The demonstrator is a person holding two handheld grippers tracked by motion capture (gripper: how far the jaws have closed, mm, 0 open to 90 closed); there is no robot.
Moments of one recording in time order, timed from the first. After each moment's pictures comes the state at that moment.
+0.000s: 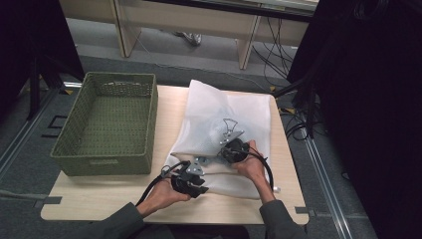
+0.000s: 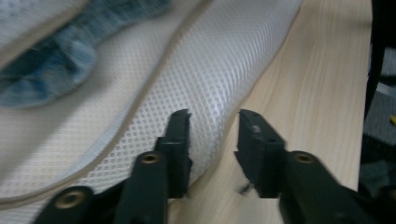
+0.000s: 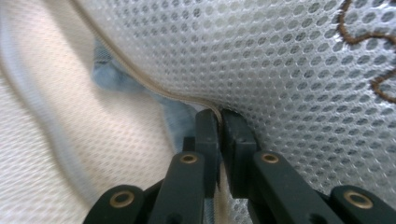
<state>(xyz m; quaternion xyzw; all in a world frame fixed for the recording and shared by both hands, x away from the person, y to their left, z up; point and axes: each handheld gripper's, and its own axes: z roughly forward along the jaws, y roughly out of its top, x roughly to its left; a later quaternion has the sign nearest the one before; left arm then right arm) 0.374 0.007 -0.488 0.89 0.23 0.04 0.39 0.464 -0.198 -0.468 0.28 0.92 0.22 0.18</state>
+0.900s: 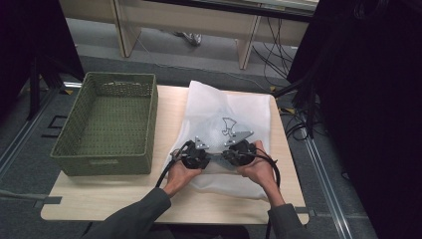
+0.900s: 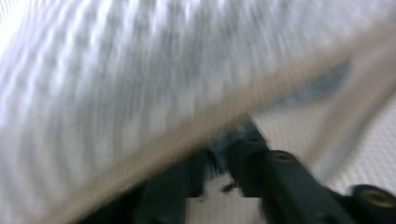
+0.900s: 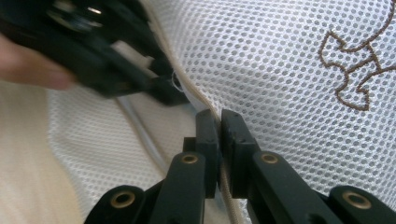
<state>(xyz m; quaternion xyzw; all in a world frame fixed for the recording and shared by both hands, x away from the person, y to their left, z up) 0.450 -0.019 -0.506 0.84 0.37 0.14 0.38 0.426 -0.199 -0.423 0.27 0.91 0.28 0.18</state>
